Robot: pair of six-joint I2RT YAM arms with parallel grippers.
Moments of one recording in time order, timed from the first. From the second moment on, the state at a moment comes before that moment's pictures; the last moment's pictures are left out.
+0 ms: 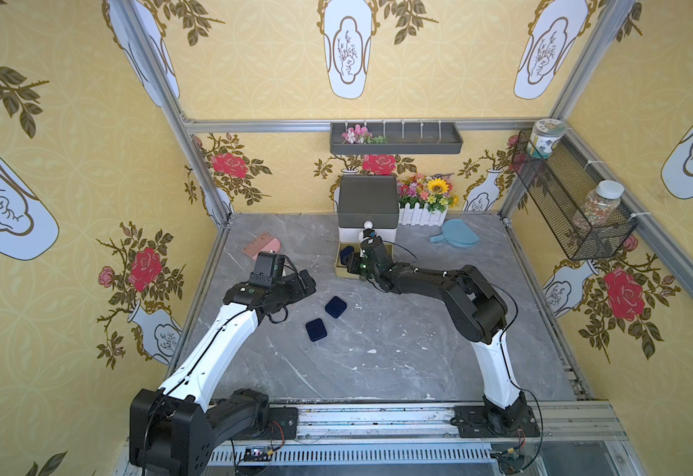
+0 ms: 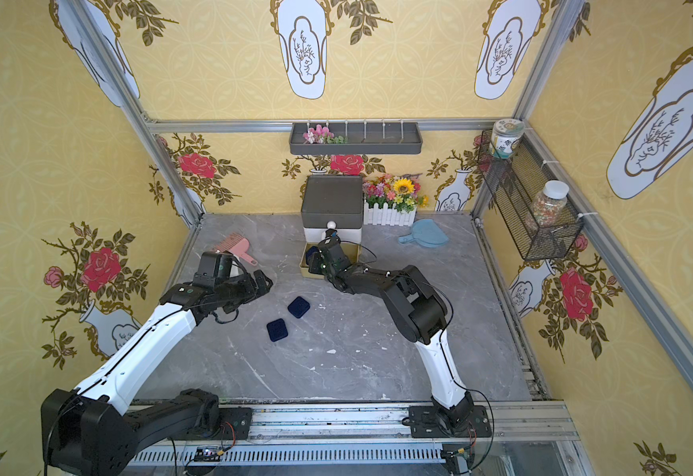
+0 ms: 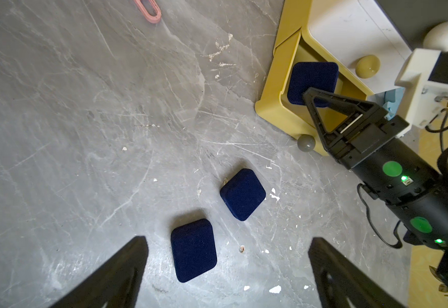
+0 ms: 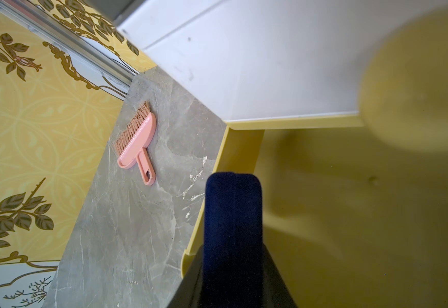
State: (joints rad) left arm -0.24 1.17 0.91 -0.66 0.13 -0.65; right arm 0.65 2.19 1.45 0.20 -0.05 0.68
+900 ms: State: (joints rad) left arm -0.23 1.18 0.89 -0.65 0.14 -0.63; right arm 0.65 2.15 1.45 0.12 0.02 0.63
